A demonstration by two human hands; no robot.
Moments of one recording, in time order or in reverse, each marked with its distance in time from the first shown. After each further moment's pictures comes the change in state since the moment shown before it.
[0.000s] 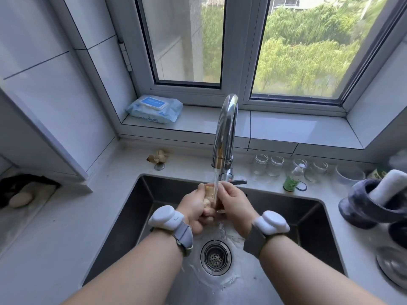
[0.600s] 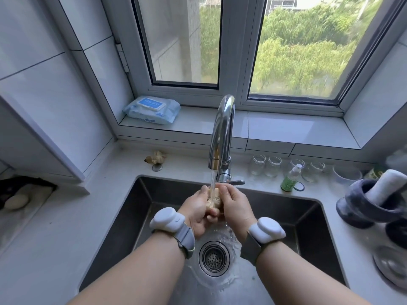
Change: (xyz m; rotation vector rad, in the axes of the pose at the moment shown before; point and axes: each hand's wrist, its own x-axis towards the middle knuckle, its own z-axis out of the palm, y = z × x) left_hand 0.001 -0.007 0.010 -0.064 -0.051 -0.014; right_hand 0.001 0.008 -0.003 0.014 0.174 -0.005
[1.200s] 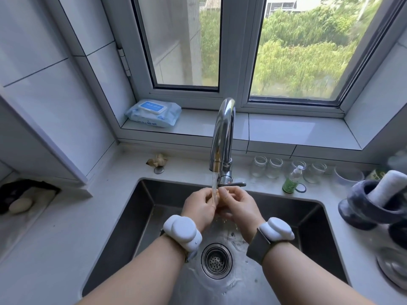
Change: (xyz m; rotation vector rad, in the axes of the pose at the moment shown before) left_hand -0.004 -0.001 -0.009 0.909 0.132 0.495; right_hand -0.003 -0.004 -0.014 0.095 -0.045 0.024
